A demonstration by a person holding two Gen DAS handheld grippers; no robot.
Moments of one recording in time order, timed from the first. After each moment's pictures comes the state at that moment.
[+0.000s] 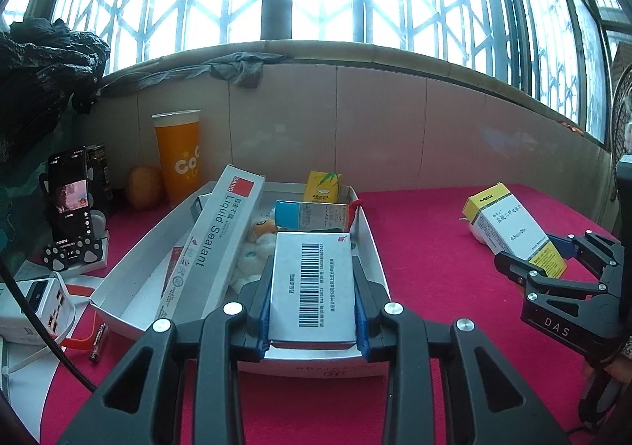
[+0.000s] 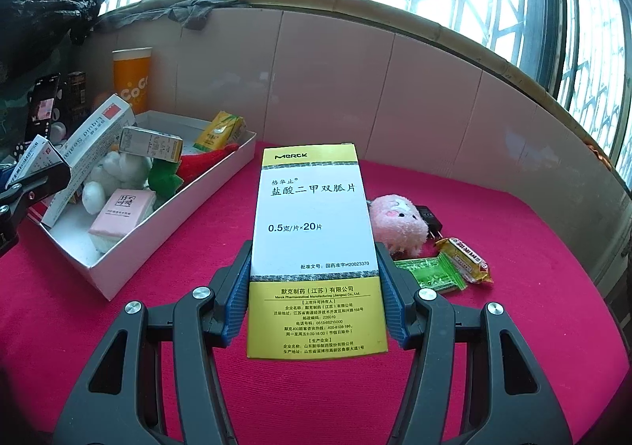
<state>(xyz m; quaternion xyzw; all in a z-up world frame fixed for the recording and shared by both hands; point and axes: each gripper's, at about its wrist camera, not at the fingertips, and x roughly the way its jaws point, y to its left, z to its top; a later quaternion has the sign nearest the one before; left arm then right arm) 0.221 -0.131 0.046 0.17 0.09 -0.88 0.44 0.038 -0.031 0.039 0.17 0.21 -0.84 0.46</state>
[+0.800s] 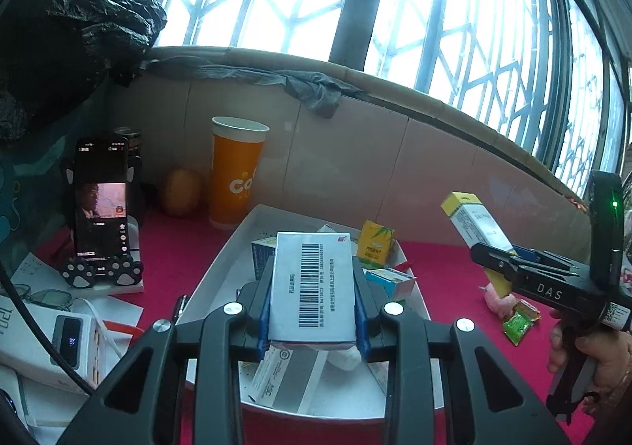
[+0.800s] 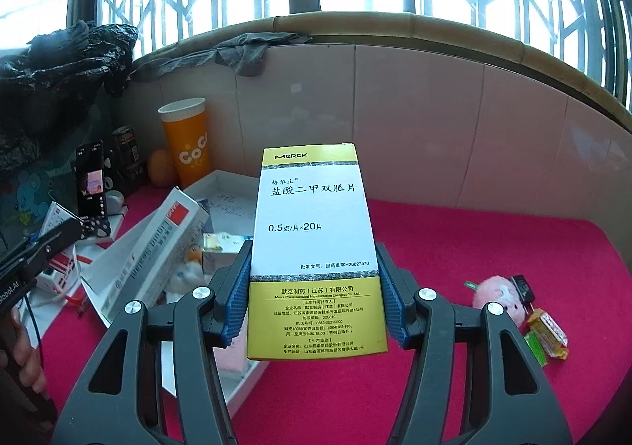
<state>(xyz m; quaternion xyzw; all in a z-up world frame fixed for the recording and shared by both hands) 0.299 -0.220 0.097 0.12 0.20 -0.88 0.43 0.052 -0.133 0.110 0.22 0.15 -0.77 0.57</state>
